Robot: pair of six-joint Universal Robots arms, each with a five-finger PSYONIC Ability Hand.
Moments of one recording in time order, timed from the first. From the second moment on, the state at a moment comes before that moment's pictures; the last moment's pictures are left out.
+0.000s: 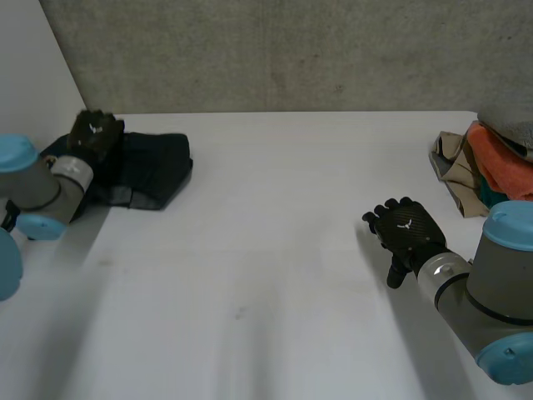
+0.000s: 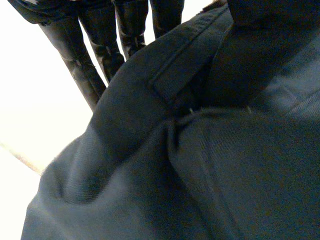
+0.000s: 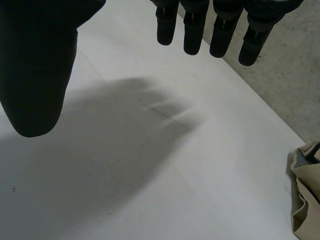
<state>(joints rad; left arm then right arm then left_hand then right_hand) 4.69 -2.71 -0.63 3.46 -1.20 3.62 1.87 -1.11 1.79 -0.34 1.41 2.60 1.09 1.18 1.14 1.19 0.93 0.28 0.27 0.26 0.27 0.06</state>
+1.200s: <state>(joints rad) 4.25 -2.16 -0.99 2.99 -1.30 3.36 1.87 -1.31 1.74 0.17 1.55 3.28 0.27 0.26 0.27 0.26 0.08 0.23 0.21 0.21 0.21 0.05</state>
